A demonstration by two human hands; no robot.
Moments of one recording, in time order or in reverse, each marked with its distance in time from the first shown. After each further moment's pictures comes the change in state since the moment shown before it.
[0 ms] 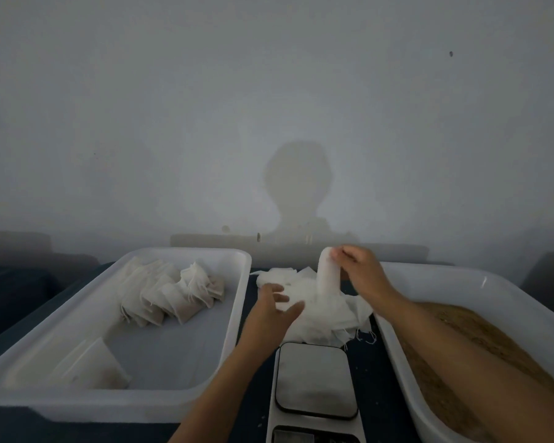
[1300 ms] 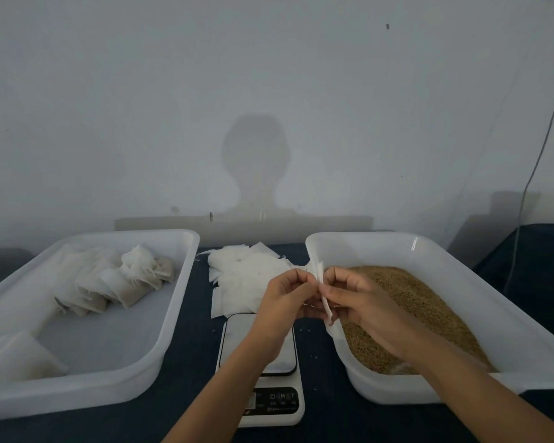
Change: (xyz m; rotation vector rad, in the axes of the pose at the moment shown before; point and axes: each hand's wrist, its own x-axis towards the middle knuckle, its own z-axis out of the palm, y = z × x) left_hand -0.050 0.062 0.078 -0.659 -0.355 0.116; right_hand -0.125 -0.012 -0.080 0.415 -0.362 0.183
